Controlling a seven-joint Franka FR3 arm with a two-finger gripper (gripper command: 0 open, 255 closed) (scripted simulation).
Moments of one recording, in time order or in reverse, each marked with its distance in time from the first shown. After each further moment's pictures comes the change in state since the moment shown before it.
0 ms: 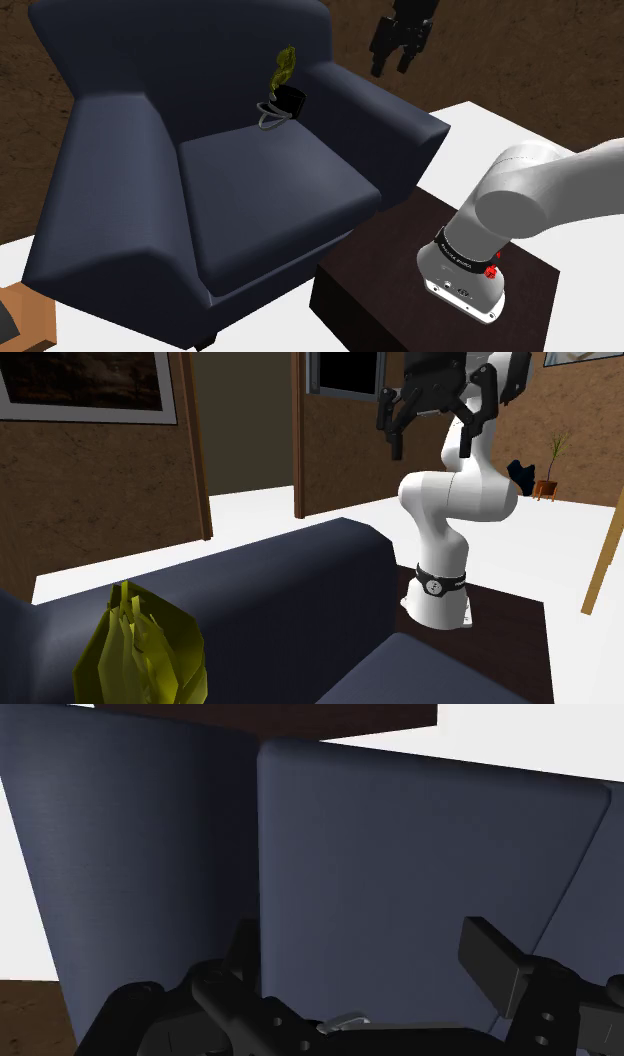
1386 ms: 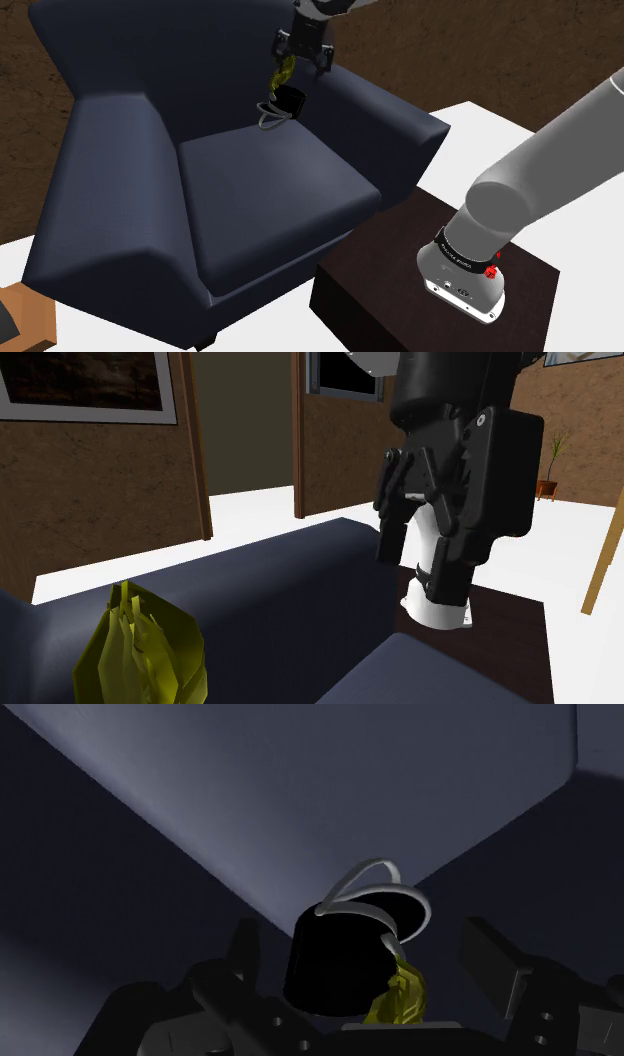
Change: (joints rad) arm -0.194 0.566 0.320 0.212 -0.035 0.555 0.847
